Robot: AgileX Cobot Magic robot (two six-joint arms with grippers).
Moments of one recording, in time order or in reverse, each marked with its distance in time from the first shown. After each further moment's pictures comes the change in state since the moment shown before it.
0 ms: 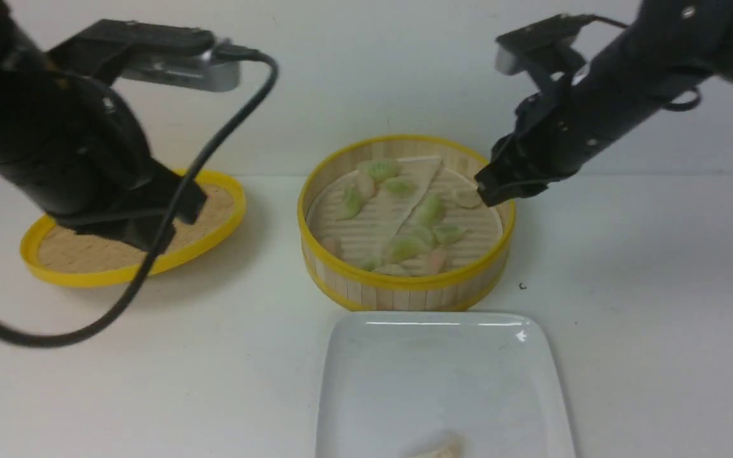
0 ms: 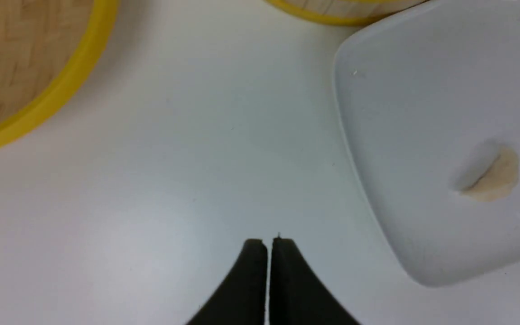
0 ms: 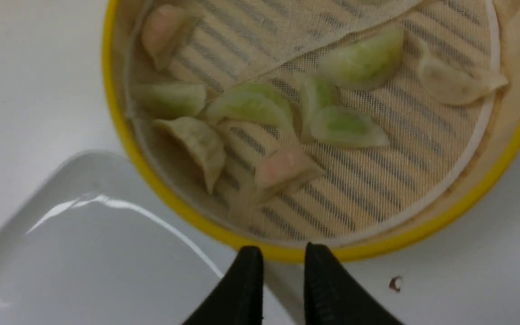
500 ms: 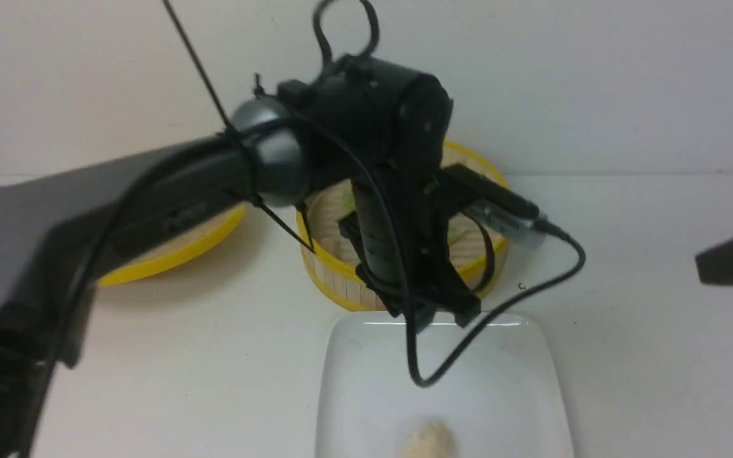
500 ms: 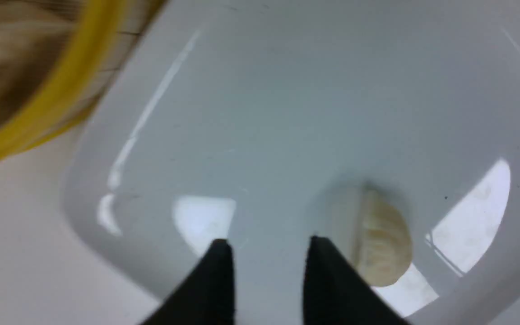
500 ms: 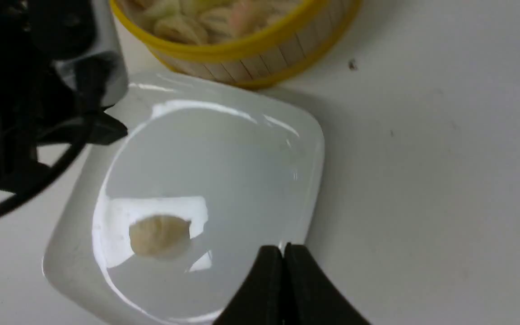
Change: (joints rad) right arm -0.325 -0.782 0.620 0.213 0.086 0.023; left arm -0.437 0.630 -0.424 0.052 -0.011 0.050
